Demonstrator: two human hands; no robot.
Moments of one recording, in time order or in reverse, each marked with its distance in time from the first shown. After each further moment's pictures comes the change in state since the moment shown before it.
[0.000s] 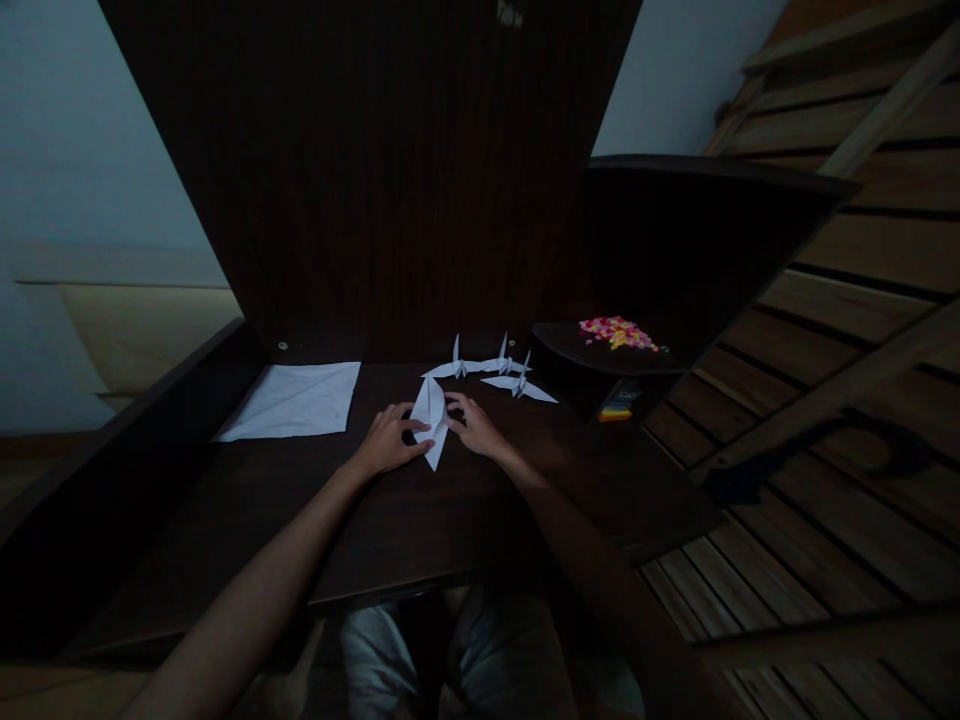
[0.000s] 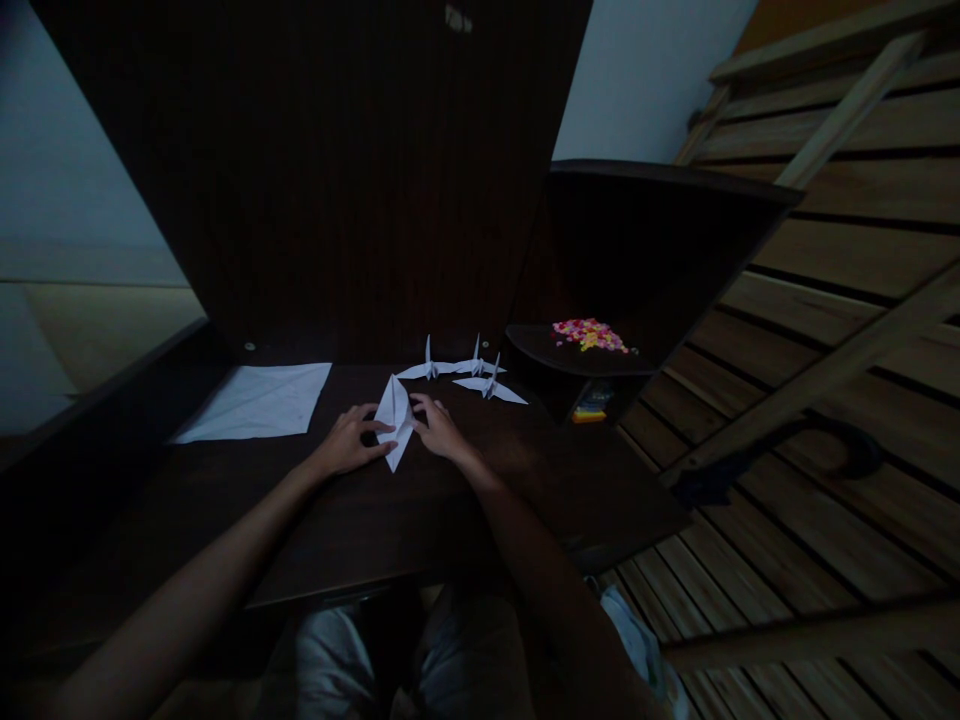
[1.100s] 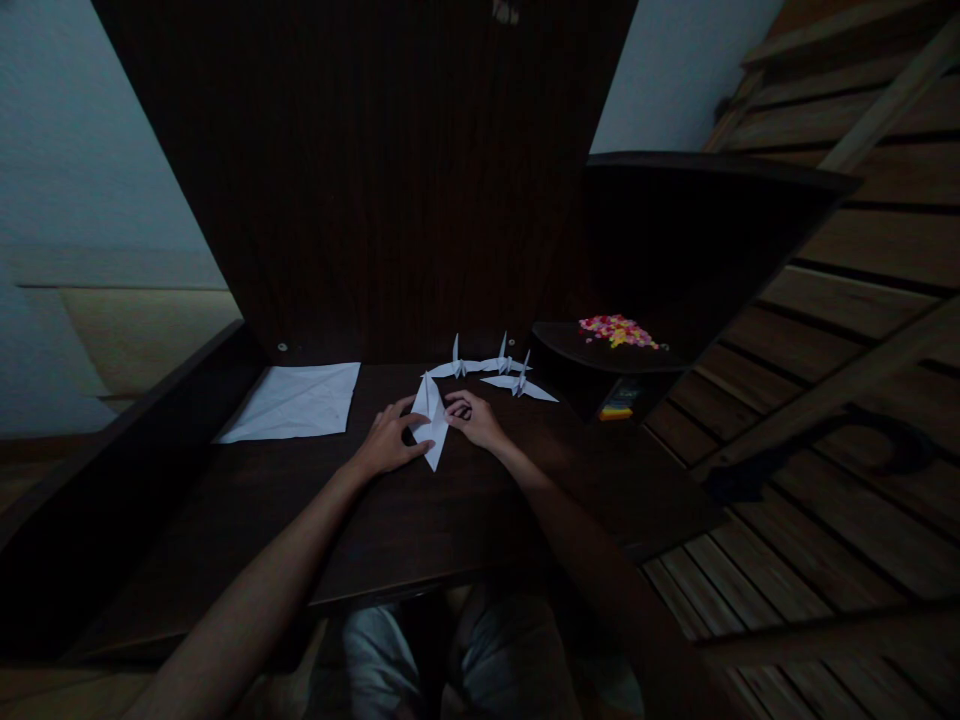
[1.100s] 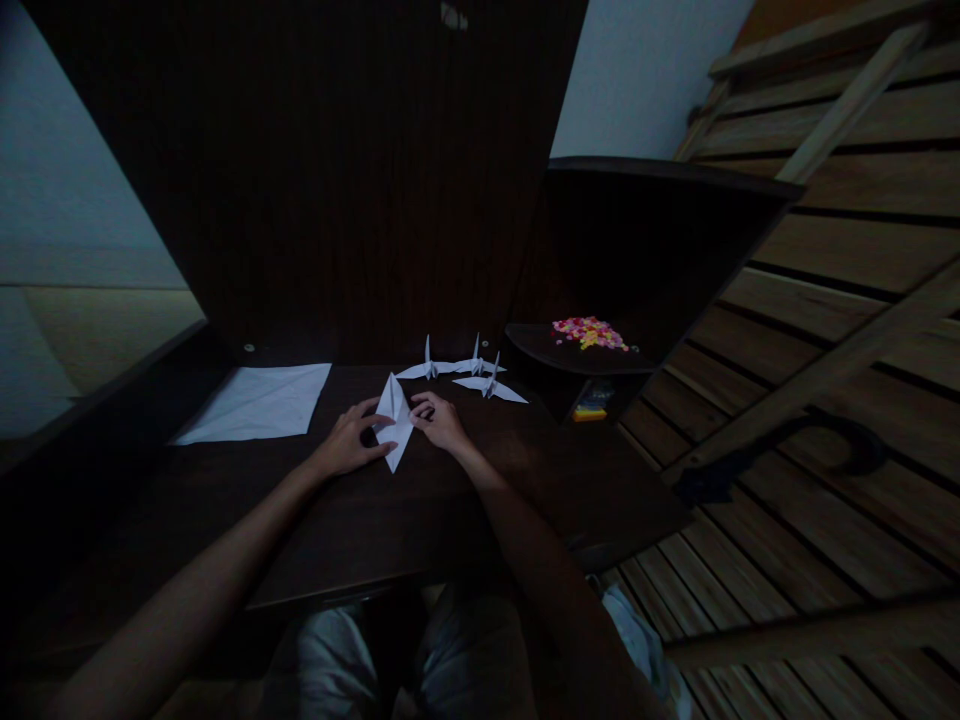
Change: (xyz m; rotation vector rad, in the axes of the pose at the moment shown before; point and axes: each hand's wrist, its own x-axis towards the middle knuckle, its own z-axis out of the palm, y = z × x) left_hand -0.001 -0.002 0.002 -0.060 0.036 0.010; right_hand 0.010 0.005 0.002 0.289 0.130 0.056
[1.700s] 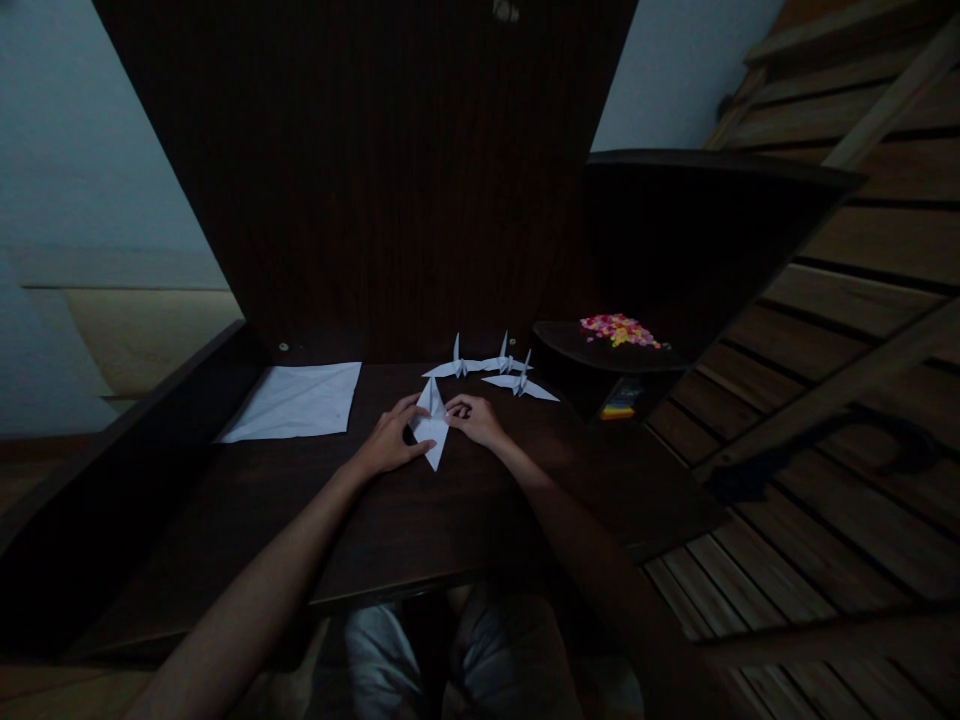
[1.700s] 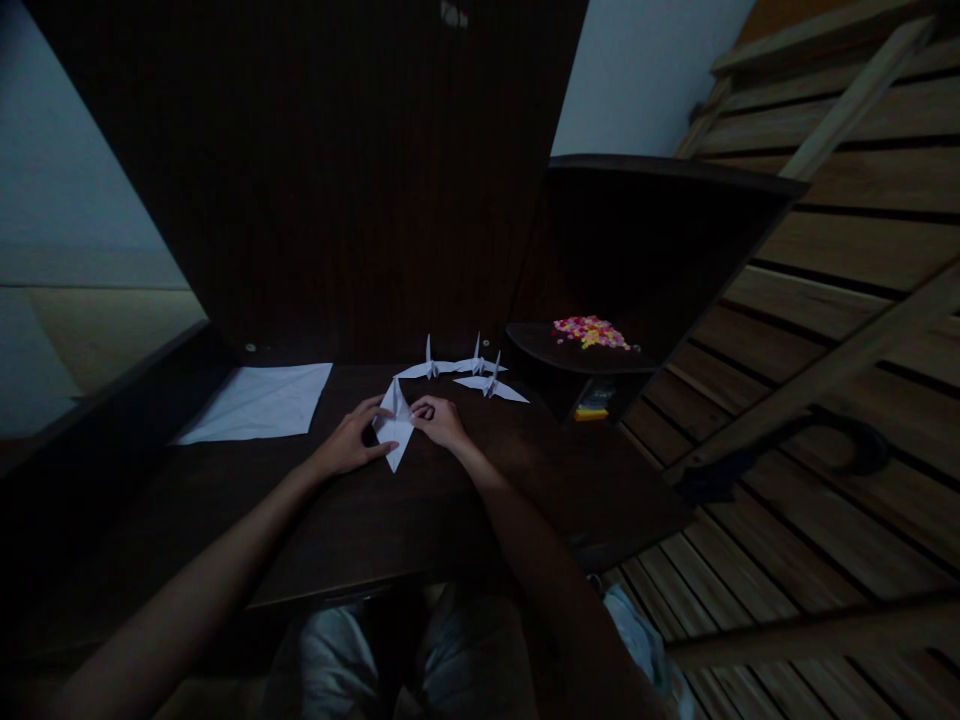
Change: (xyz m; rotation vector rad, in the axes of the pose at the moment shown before) left_hand 0.002 0.002 -0.002 -0.129 -0.007 0.019; right_hand 0.003 0.001 0.001 -0.035 0.005 0.022
